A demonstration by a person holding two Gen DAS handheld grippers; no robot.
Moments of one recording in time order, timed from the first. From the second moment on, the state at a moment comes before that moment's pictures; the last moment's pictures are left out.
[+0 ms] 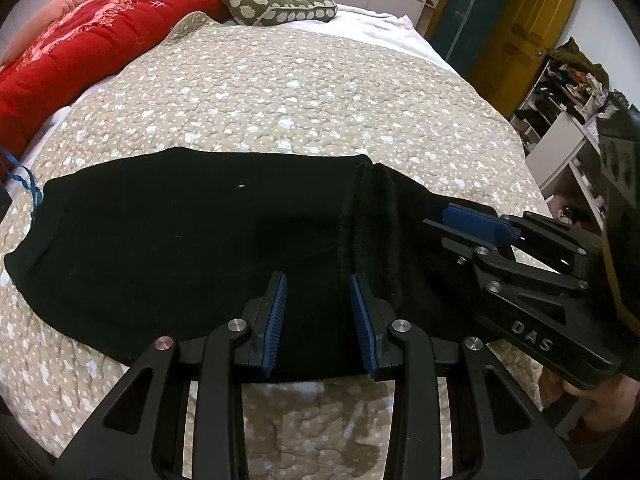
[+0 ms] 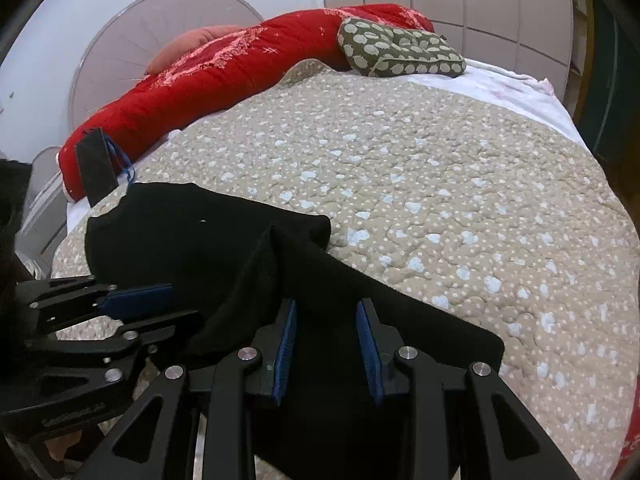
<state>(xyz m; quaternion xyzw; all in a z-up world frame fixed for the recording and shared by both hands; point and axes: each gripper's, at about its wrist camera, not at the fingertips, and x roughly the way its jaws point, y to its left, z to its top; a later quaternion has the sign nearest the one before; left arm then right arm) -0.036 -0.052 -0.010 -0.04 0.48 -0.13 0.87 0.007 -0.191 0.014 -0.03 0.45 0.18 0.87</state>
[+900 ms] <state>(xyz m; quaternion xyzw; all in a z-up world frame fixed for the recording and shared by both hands) -0.063 0.063 0.003 -0.17 0.46 -0.04 0.87 0.011 -0.141 0.016 -0.04 0.43 0.25 0.87</state>
